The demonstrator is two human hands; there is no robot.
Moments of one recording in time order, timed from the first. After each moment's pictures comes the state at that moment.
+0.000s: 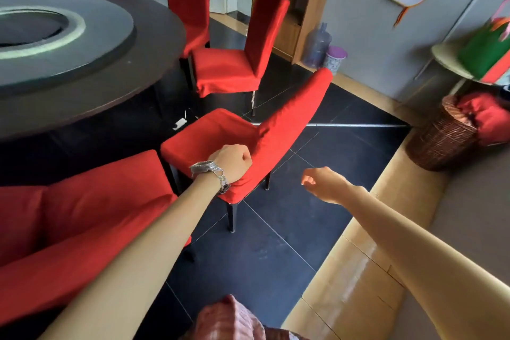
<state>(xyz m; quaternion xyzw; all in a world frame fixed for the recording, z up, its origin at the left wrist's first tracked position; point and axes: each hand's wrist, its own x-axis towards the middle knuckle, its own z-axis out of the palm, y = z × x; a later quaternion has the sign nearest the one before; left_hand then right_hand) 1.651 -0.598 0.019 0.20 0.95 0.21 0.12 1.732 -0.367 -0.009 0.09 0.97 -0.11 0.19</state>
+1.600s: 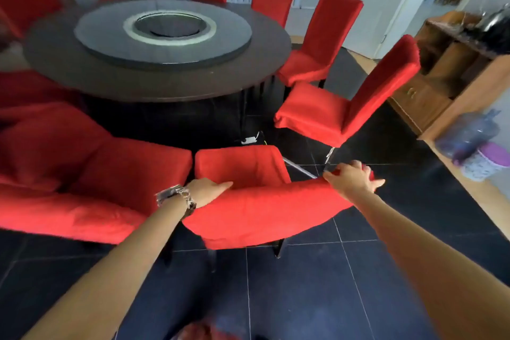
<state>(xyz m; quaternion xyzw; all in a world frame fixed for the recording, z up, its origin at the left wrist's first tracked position) 1.517 -0.436 -0.014 -0.29 0.89 0.30 0.19 1.372 -0.156 -0.002 0.00 0.99 -0.06 0.11</state>
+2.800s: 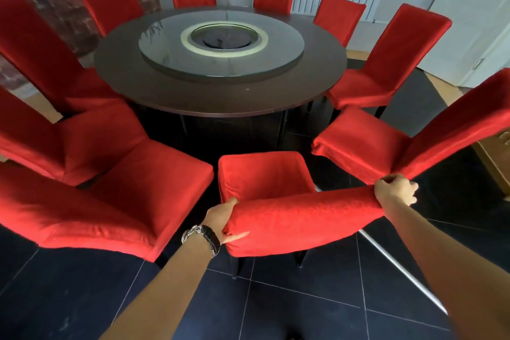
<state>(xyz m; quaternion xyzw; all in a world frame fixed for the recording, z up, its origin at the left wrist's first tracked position) 1.400 -0.390 -0.037 -0.54 0.37 0.76 0.00 1.145 -0.163 -0.024 0.12 0.92 -0.36 0.02</state>
